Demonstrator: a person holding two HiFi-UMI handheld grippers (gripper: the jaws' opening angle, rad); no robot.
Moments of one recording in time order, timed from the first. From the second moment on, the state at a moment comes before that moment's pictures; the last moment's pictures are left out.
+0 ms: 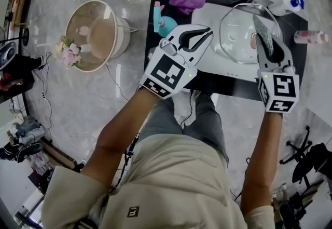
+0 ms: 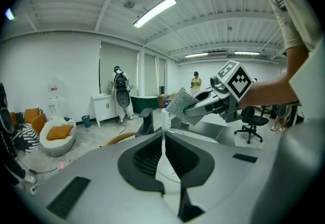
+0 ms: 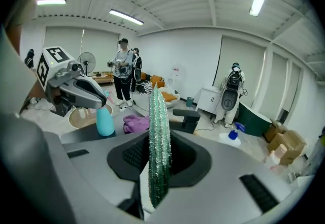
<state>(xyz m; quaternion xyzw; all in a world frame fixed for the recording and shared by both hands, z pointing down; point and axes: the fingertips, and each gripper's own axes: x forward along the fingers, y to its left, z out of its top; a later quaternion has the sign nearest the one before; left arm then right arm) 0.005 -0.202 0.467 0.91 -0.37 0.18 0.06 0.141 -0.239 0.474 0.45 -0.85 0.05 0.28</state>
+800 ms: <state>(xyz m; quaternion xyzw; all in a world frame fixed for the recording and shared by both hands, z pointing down) -0.040 -0.113 0.306 0.94 -0.33 0.11 -0.01 0.121 -0.116 0.271 0.54 -0.83 0.02 0.13</state>
